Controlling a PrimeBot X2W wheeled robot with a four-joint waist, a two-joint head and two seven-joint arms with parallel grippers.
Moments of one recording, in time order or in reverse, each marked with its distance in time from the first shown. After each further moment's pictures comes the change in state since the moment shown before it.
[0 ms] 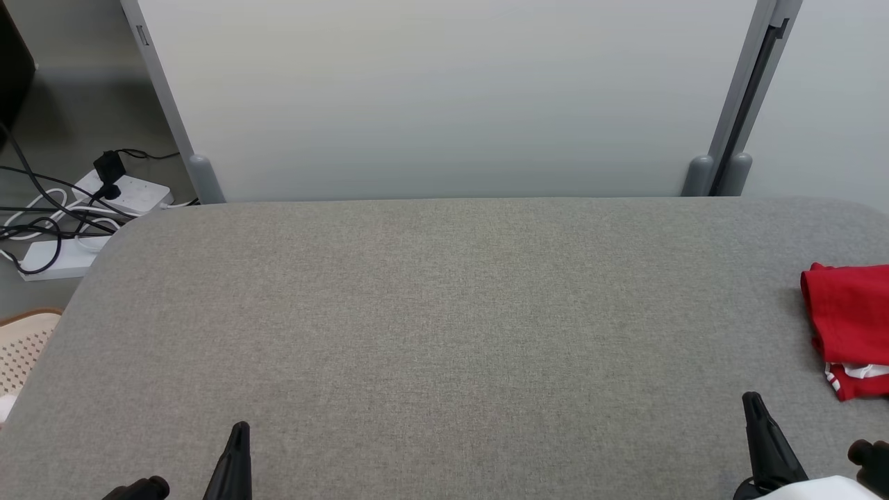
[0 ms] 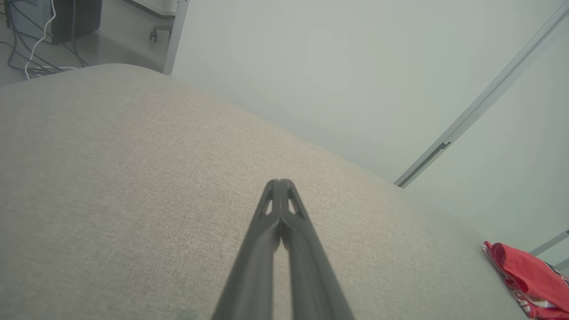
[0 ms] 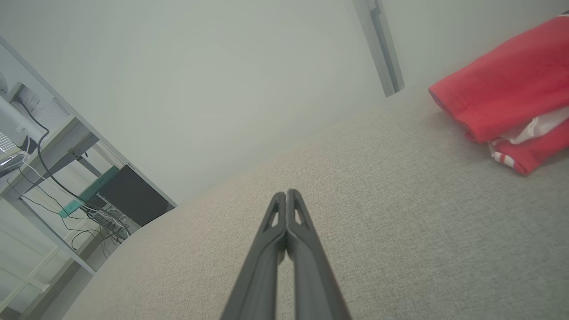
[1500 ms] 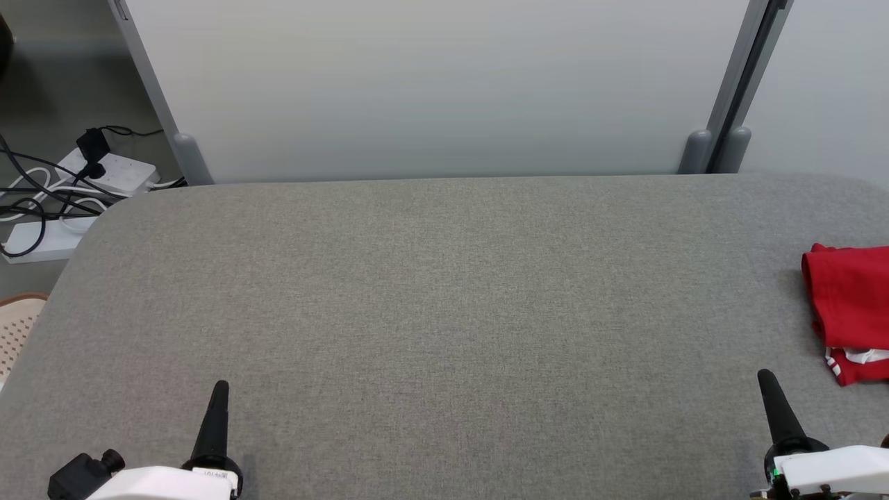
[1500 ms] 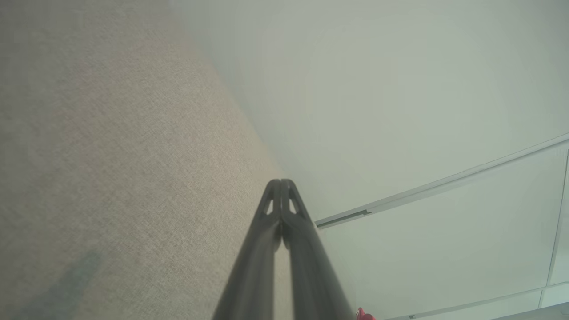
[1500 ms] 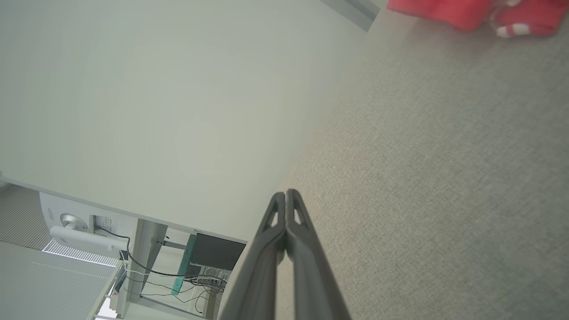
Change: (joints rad) left arm -0.116 0.000 0.064 0.053 -0.601 -0.044 0.150; right arm -0.083 0.023 -0.083 0.038 0.565 0.000 0.149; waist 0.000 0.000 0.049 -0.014
